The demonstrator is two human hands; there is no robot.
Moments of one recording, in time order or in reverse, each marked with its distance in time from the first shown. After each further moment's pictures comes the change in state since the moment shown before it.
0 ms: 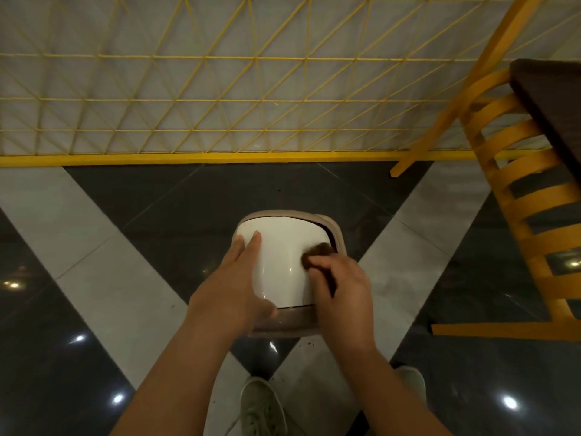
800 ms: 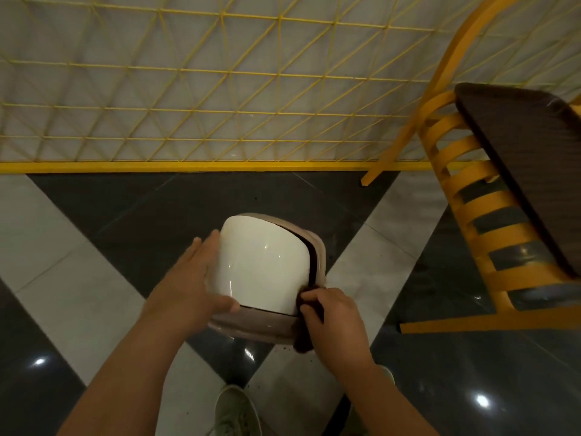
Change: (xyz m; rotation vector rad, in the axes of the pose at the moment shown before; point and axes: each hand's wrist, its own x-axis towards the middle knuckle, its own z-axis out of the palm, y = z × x) left_hand -0.007 -0.005 -0.013 -0.106 0.085 0.006; right_hand -0.019 0.035 -0.029 -0.202 -0.231 0.030
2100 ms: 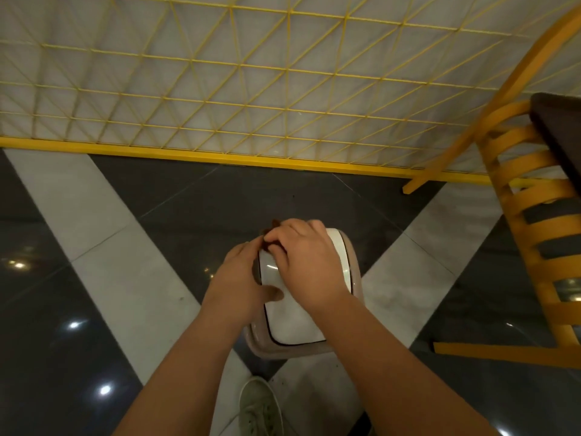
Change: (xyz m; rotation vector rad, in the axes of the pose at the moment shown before) left_hand 0.017 -0.019 0.018 -0.222 0.105 0.012; right_hand 0.064 -0.118 0.010 -0.238 0.074 -0.542
